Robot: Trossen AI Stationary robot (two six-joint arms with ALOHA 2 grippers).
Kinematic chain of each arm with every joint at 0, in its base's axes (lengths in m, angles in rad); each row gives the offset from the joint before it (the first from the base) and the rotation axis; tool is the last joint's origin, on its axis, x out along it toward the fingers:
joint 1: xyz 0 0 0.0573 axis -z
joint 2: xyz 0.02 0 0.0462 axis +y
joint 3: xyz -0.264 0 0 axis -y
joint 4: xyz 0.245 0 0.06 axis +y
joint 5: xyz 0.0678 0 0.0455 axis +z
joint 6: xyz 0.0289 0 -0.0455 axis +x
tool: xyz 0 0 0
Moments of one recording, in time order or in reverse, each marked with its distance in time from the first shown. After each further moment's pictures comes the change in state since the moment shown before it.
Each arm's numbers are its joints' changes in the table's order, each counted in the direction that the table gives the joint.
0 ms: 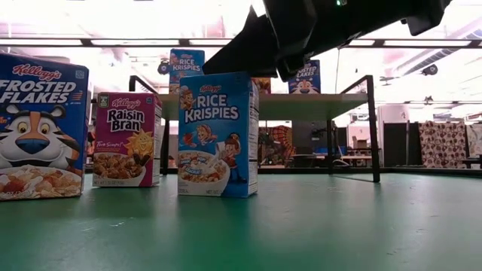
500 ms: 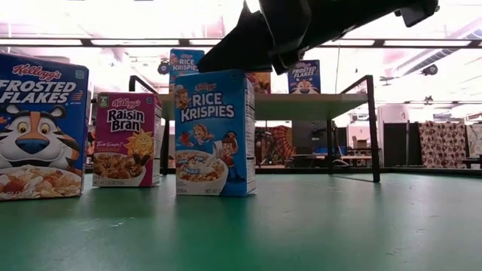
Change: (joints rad) left arm 0.000 0.000 0.000 0.001 0.000 0.000; right arm 0.001 -0.003 0.052 0.051 0.007 -0.057
